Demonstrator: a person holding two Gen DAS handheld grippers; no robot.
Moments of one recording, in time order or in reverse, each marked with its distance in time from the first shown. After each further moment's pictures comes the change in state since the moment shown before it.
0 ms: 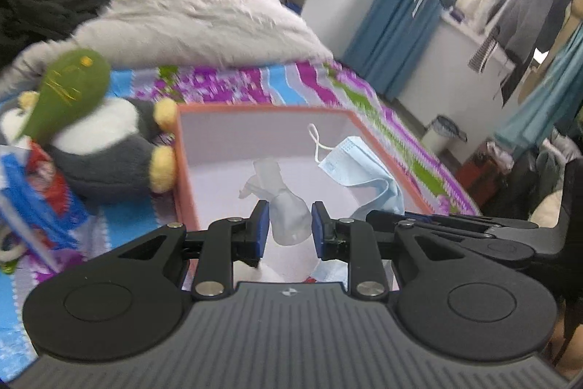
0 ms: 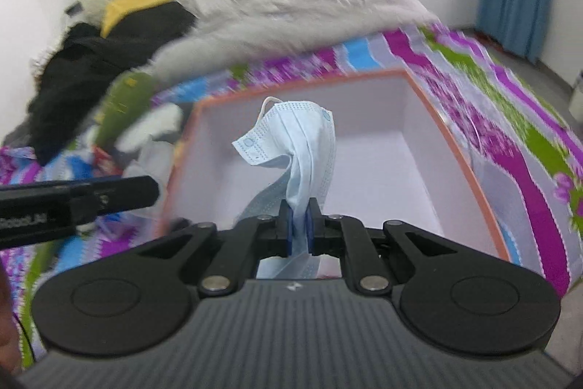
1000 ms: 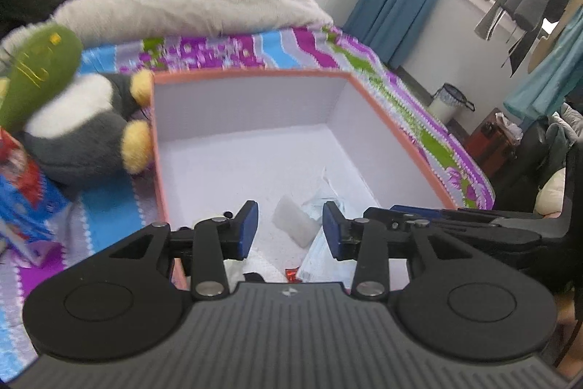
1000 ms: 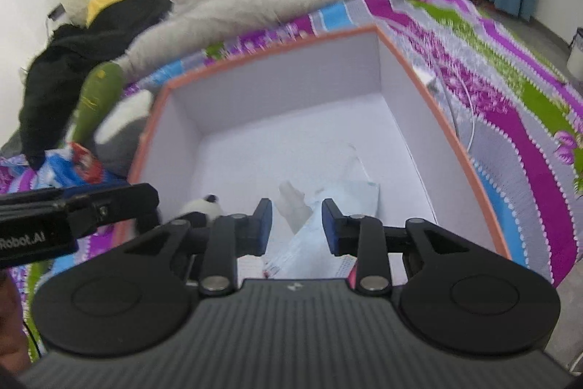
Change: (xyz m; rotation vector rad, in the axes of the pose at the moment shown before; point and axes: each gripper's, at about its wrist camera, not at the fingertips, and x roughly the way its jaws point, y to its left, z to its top) left arm 0.031 -0.014 -0.006 0.032 0.068 0.023; right arm -0.001 -0.030 -0.009 0.074 0.054 0.025
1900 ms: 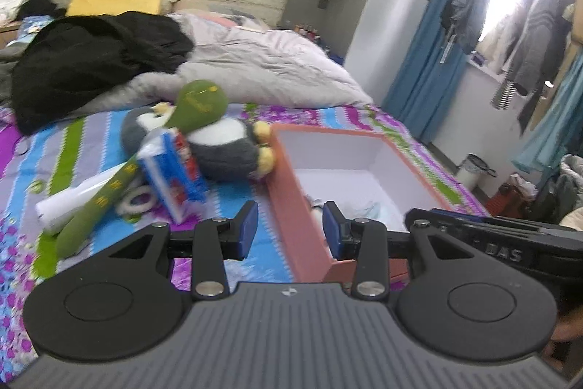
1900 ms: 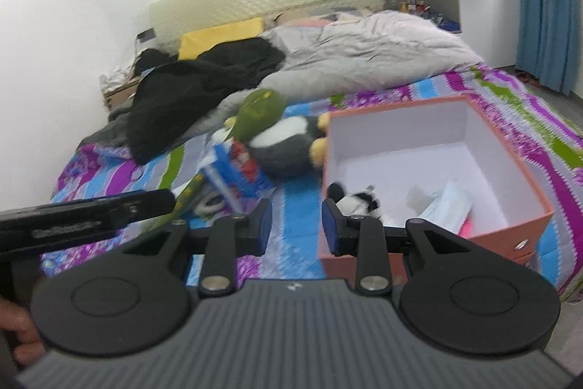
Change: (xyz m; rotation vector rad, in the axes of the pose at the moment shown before) left arm -0.248 0.063 -0.131 -0.068 -0.273 0.136; right arm -0.150 0.141 -0.100 -0.146 -0.215 0.164
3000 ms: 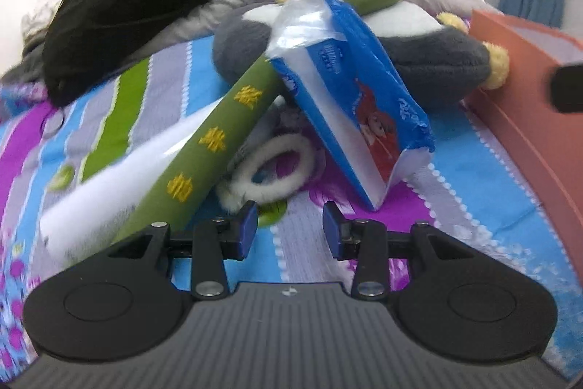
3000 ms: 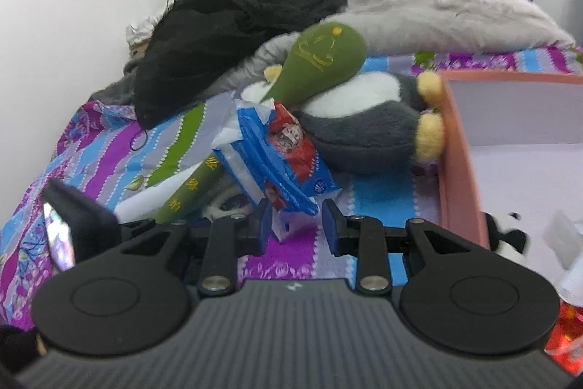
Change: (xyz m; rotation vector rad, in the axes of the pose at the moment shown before) left arm 0.247 0.170 -0.044 0.155 0.167 0.339; right arm 0.231 0.054 0.010 -0.073 0.140 0.131
